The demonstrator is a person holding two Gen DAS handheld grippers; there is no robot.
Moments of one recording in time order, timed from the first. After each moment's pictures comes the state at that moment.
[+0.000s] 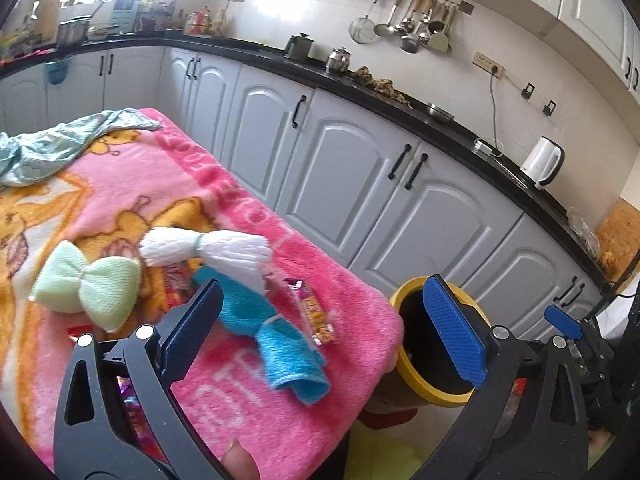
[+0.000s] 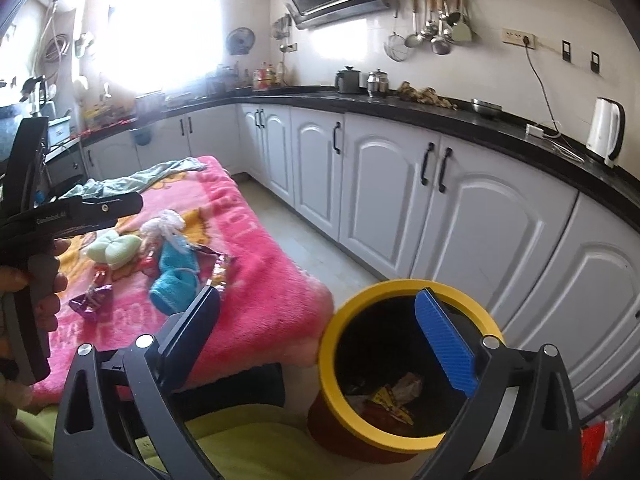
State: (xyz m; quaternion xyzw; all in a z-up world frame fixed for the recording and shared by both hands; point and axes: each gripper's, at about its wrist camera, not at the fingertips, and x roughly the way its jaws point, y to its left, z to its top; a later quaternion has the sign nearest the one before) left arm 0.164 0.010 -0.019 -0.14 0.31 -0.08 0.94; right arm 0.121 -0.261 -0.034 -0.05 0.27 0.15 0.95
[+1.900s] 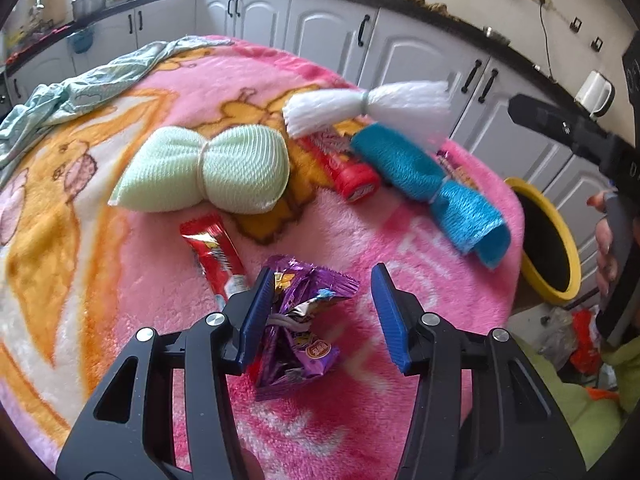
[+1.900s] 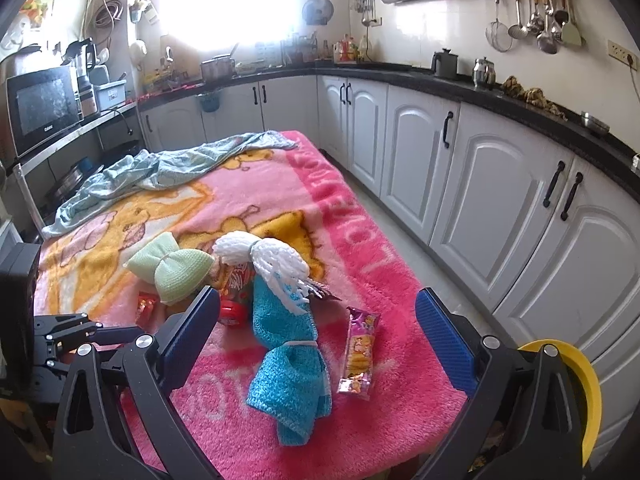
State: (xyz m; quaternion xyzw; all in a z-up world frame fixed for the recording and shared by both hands) left arm 0.127 0.100 -0.109 -0.07 0.44 -0.03 0.89; right arm 0.217 -0.088 -0.058 -0.08 0.32 0.28 0.90
